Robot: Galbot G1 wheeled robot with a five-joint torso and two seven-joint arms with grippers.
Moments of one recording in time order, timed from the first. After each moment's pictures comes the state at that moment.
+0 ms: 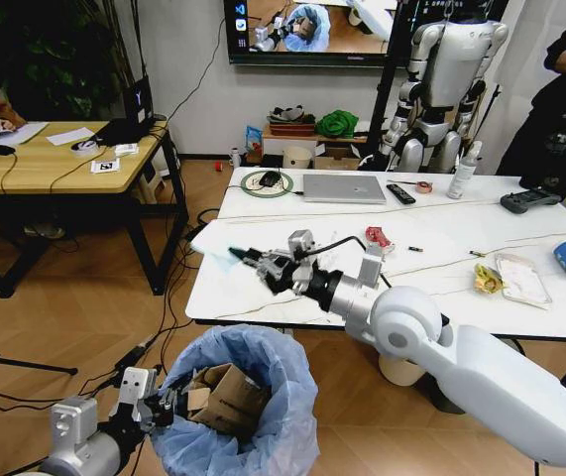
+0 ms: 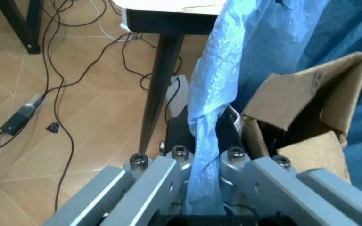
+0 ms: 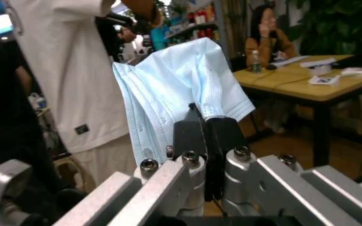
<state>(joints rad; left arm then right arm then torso) 1.97 -0.95 -0.76 -2.50 -0.82 0.59 -0.19 -0.56 0.83 -0.34 2.13 1.14 -0.18 -0.19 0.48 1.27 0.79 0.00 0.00</state>
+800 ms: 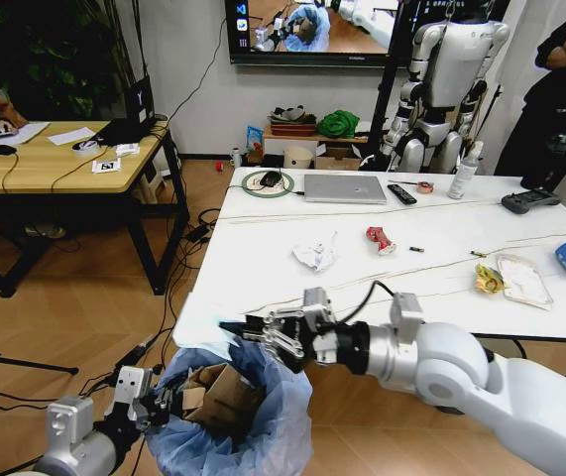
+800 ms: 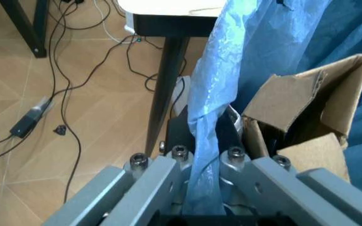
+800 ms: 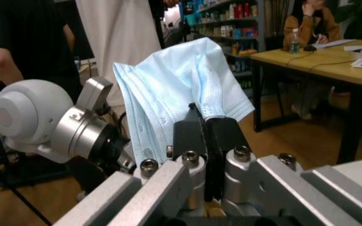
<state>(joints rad) 1.97 -0.93 -0.78 -2.50 -0.83 0.59 -0.19 -0.77 0.57 -0.24 2.26 1.06 -0.11 -0.42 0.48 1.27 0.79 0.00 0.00</state>
